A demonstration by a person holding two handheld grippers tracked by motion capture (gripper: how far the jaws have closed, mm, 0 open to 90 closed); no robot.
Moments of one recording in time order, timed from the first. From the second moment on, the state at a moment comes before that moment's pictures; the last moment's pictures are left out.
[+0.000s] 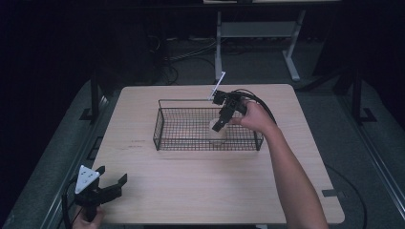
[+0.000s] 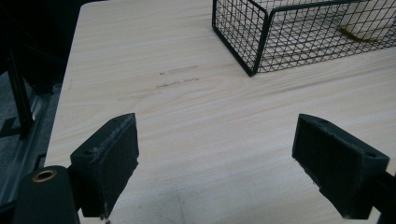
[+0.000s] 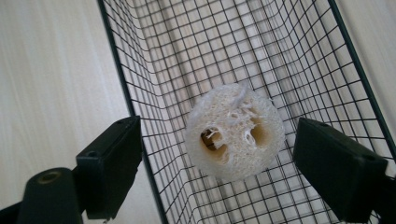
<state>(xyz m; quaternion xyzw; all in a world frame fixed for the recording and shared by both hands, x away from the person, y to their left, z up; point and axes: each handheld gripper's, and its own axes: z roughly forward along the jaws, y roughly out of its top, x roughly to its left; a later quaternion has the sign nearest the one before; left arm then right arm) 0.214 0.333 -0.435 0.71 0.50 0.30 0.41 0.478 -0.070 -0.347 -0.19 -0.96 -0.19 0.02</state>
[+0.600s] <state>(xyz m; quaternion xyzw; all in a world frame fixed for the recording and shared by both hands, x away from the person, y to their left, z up) 0.215 0.328 -0.436 0.71 0.49 0.30 0.40 0.459 -0.079 -0.325 -0.17 -0.97 -0.19 0.01</state>
